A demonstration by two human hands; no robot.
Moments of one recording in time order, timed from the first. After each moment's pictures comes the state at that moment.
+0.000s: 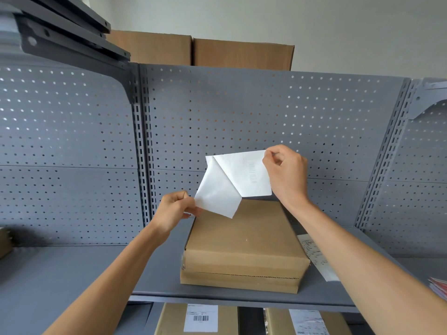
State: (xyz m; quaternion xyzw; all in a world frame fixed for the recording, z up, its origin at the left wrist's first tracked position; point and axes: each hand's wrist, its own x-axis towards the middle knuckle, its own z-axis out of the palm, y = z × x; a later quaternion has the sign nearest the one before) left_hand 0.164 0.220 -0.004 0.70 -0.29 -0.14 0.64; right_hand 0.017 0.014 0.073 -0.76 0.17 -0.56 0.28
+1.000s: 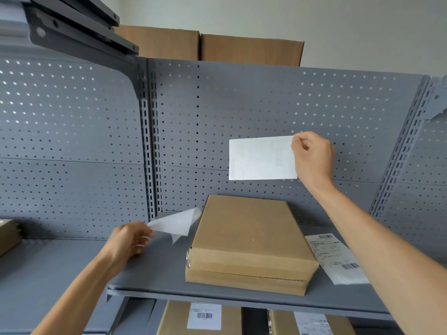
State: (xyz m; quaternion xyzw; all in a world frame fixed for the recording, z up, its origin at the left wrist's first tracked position) left_hand 0.203 0.313 -0.066 0.70 -0.10 -0.18 0.68; right_hand 0.015 -0.027 0.095 -0.75 0.21 -0.57 0.25
